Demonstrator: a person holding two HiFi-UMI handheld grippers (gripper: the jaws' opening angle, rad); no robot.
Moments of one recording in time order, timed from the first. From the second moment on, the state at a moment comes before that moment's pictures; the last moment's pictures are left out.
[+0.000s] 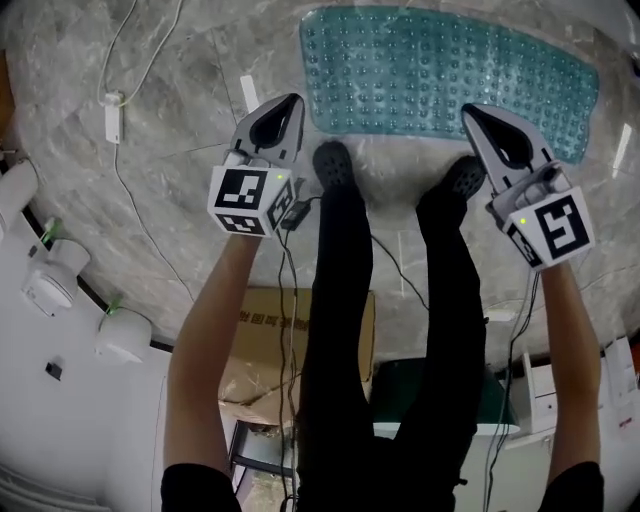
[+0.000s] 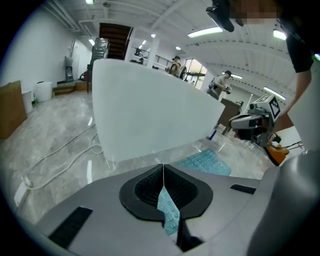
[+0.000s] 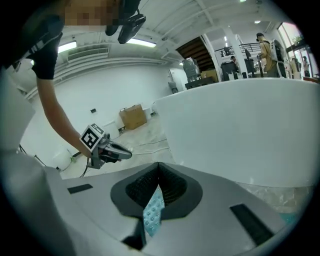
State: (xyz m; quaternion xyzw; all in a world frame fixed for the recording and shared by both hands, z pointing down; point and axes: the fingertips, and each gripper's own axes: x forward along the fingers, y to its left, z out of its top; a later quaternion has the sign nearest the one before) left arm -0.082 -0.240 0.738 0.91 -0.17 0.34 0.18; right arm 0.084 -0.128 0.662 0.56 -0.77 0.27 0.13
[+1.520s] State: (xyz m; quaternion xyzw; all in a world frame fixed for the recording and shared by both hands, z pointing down) left arm -0.117 -0.251 1.146 0.78 -0.27 0.49 0.28; right arm 0.056 -0.139 0.926 0.56 -0.75 0.33 0.08
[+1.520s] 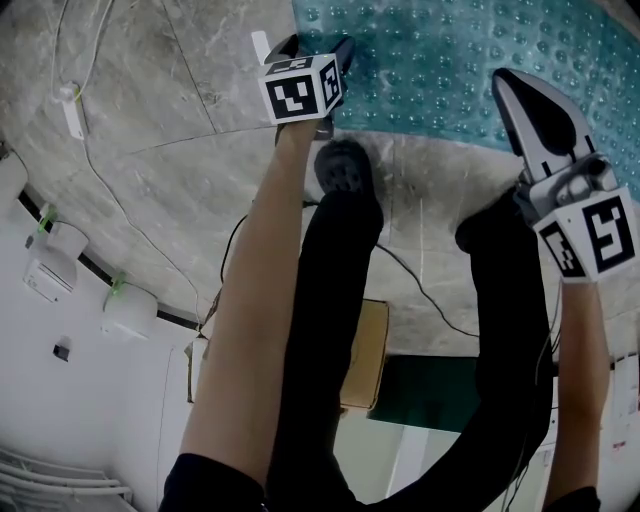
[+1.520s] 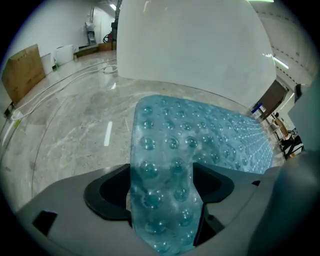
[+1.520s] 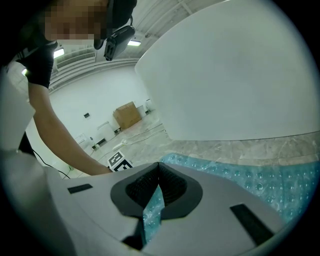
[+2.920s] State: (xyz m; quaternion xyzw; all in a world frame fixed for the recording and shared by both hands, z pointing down) left arm -0.001 -0.143 0.956 0.82 -0.10 0.50 0.27; right arm 0.109 -0.102 0.736 0.62 -0.72 0.32 0.07
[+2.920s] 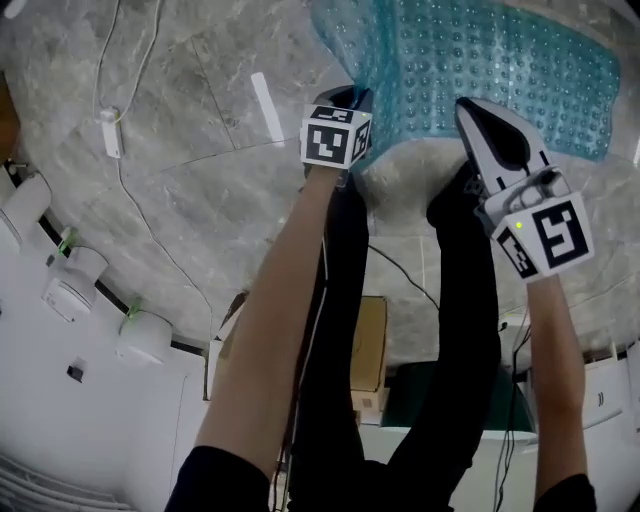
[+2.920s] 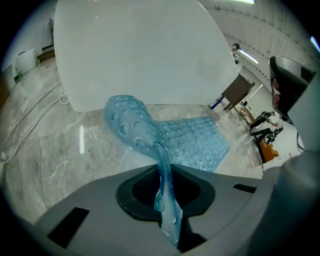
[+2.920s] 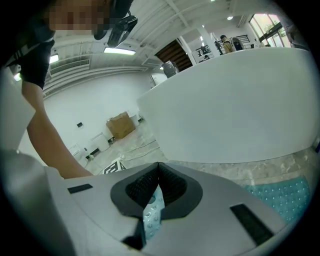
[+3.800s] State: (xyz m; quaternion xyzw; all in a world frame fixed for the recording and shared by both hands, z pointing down) left arm 0.117 -0.027 0.682 0.84 -0.02 0.46 0.30; right arm 0.203 0.013 0.492 0.71 -0.63 0.32 0.02
